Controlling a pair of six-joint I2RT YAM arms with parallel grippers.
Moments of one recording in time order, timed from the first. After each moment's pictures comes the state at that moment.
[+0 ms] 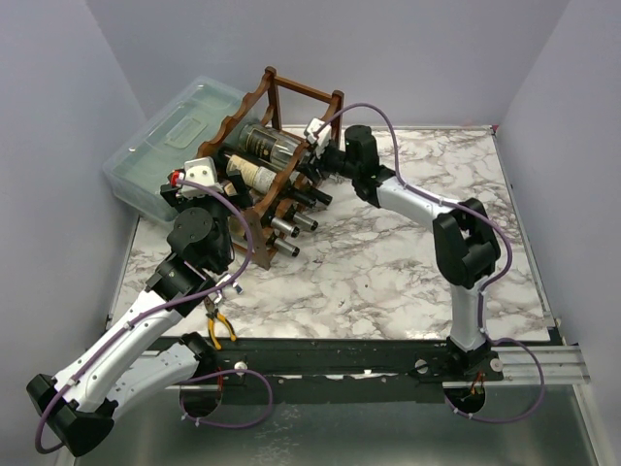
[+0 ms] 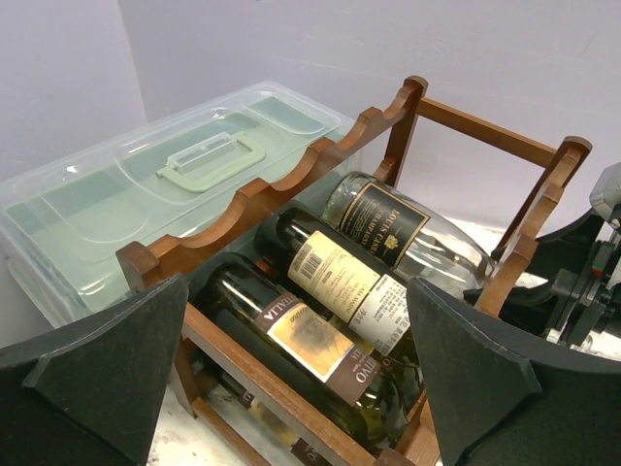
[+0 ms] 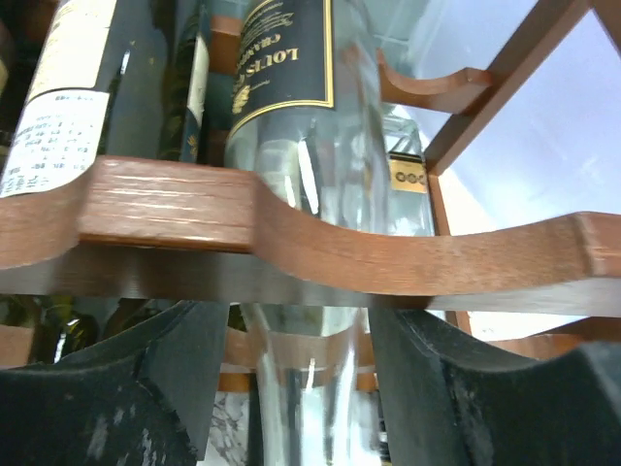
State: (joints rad) left arm -0.67 0.81 0.86 0.08 -0.84 -0.02; right arm 0.55 2.03 1.55 0.28 -0.45 -0.38
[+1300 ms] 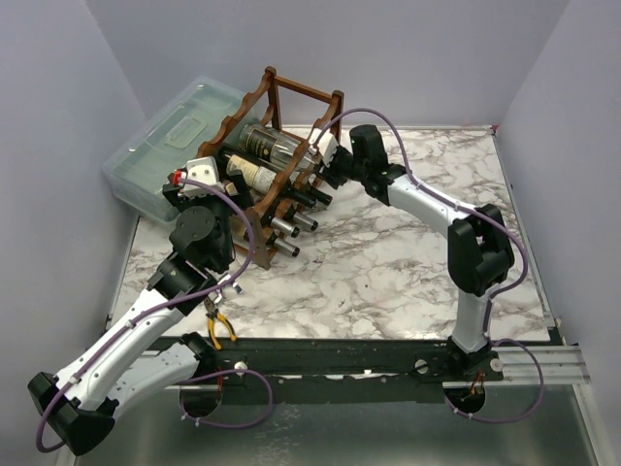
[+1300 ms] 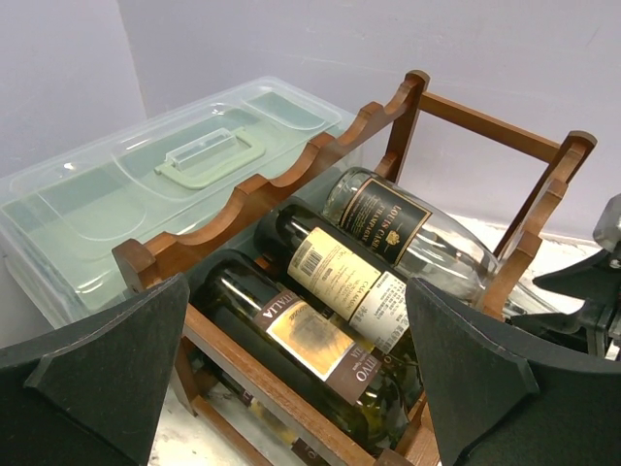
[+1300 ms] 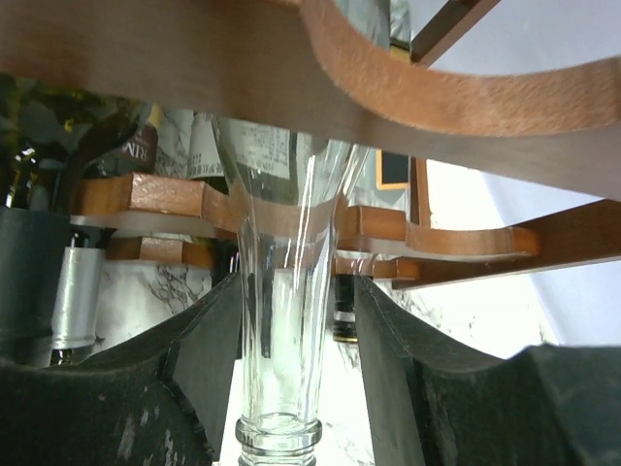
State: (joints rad) left arm -0.67 0.82 0.86 0.08 -0.83 -0.02; right arm 0.54 1.92 1.51 0.00 -0.34 -0.62
